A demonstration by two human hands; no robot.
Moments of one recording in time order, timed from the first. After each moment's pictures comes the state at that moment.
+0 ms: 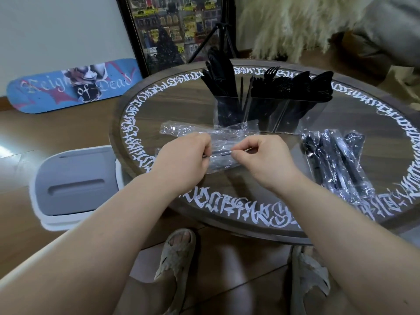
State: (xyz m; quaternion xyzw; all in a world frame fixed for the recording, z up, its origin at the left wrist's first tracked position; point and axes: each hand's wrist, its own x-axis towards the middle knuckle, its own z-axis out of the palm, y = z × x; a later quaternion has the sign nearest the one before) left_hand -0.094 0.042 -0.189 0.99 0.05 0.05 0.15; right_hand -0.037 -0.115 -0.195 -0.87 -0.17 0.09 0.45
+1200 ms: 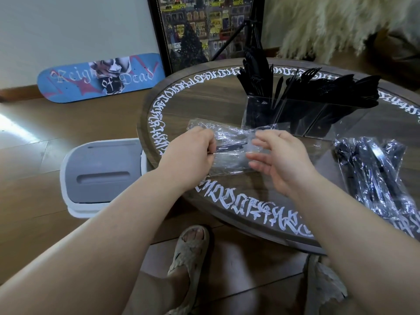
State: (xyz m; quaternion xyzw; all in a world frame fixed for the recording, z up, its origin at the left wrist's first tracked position) left_hand -0.106 0.081 -0.194 0.97 0.10 0.09 0.19; right_hand -0.033 -0.077 -0.201 -0.66 0.06 0.23 0.71
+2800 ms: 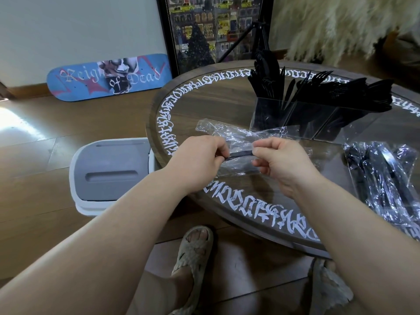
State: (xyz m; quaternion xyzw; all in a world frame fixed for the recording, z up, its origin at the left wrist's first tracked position) left_hand -0.113 0.086 -0.189 0.97 0.08 0.04 0.23; right_hand -0.032 -0.068 -0.209 -0.75 -0.01 0.23 0.62
